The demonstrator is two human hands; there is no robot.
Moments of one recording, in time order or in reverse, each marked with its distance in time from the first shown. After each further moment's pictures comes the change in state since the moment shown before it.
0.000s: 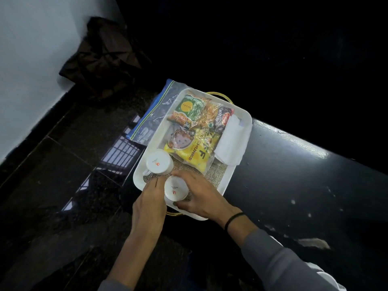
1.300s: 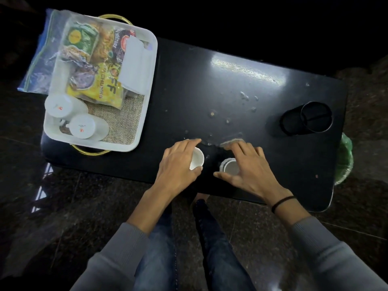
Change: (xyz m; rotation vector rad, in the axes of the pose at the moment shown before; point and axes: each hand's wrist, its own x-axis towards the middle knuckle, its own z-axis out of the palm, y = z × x) left_hand -0.127 0.153 0.108 -0.052 -0.408 0.529; right_hand -0.310 0.115 -0.051 -0.401 0.210 0.491
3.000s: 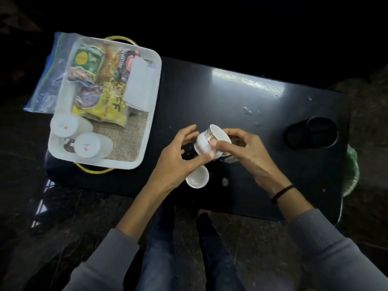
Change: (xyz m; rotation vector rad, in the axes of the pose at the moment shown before) left_hand 0.030 -0.001 -0.047 -0.727 0.006 -0.142; right_hand 0.057 -0.030 -0.051 1.142 0.037 0.286
